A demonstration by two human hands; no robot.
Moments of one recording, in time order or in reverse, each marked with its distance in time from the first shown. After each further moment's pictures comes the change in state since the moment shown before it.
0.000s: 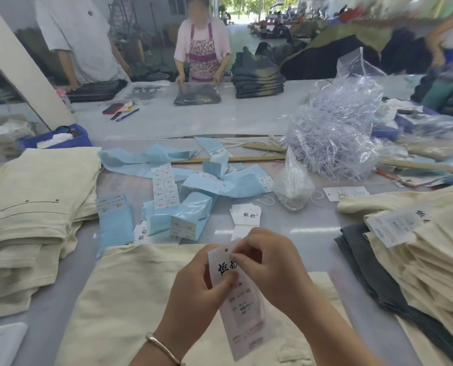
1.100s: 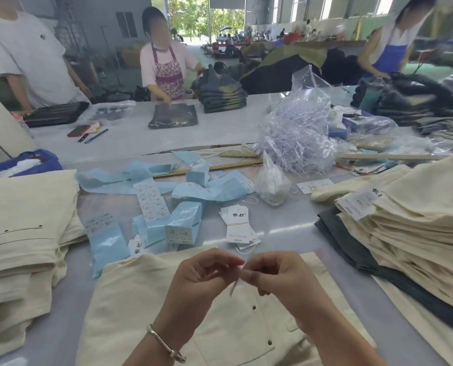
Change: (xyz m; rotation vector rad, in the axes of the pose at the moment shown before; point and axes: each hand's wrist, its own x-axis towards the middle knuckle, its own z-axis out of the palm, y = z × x) left_hand -0.017 0.016 -0.045 -0.297 -0.228 0.033; right_hand -0.063 -0.041 0.023 0.532 0.018 0.322
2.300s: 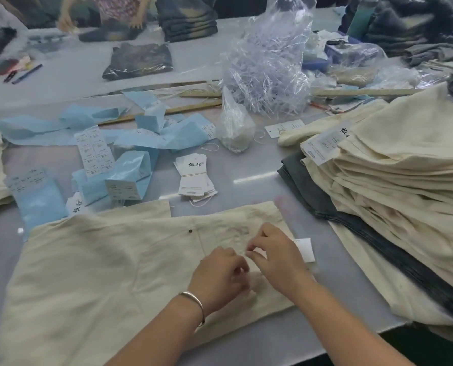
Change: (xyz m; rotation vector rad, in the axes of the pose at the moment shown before) left_hand 0.015 -0.150 0.112 1.057 -0.492 -0.096; right_hand -0.002 0.140 -0.101 -0.796 0.112 -0.061
